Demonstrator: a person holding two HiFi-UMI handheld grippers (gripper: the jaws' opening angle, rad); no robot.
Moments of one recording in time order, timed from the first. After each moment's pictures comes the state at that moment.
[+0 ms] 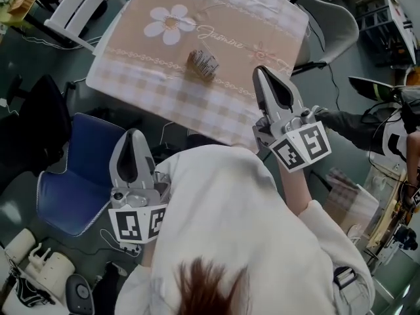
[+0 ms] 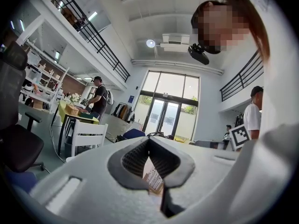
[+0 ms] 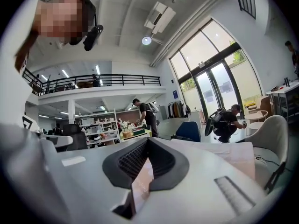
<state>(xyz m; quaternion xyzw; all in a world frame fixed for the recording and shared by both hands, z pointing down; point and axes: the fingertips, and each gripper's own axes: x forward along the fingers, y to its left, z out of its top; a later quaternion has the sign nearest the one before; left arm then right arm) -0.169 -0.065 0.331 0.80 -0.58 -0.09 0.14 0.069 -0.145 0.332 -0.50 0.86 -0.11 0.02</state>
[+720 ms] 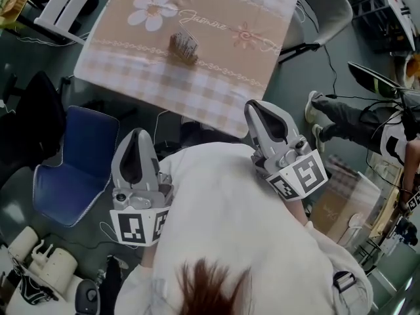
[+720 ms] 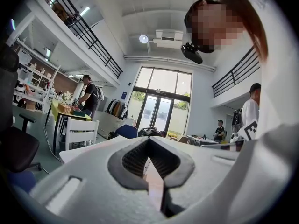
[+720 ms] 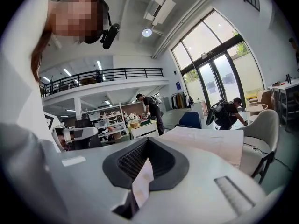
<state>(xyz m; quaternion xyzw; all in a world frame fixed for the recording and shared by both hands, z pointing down) -0.109 -0.017 0.322 0.82 -0.55 -0.06 0.13 0.085 -0.030 0.338 -0.47 0.87 -0.15 -0.02</state>
